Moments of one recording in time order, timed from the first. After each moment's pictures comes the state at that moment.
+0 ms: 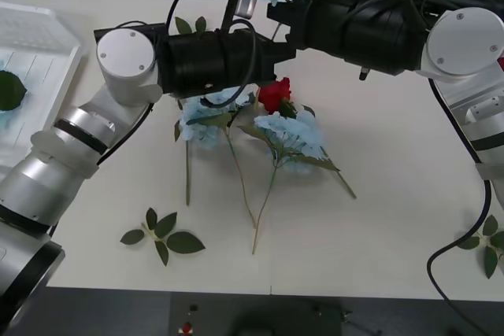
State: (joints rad) right arm -0.63 -0.50 0.21 -1.63 -1.44 0.75 1.95; left arm -0.73 0.38 -0.36 -1.33 1.70 0.75 -2.34
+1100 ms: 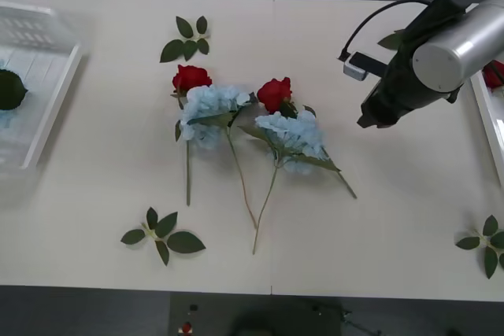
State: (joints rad) right arm -0.94 -0.89 0.85 -1.40 -1.00 1.15 1.84; left arm -0.66 1.25 -0.36 -0.73 1.46 0.91 -2.50
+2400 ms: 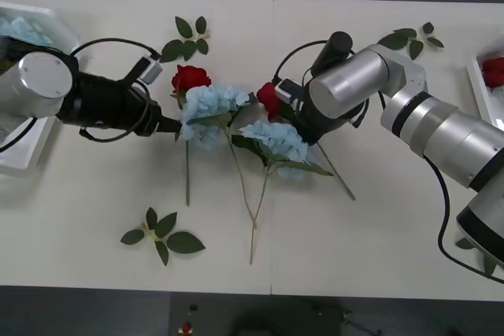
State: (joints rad) right arm -0.98 -0.42 0.80 -0.94 -0.81 1.04 1.81; left arm -0.74 0.81 -0.63 -1.14 1.60 0.85 -2.29
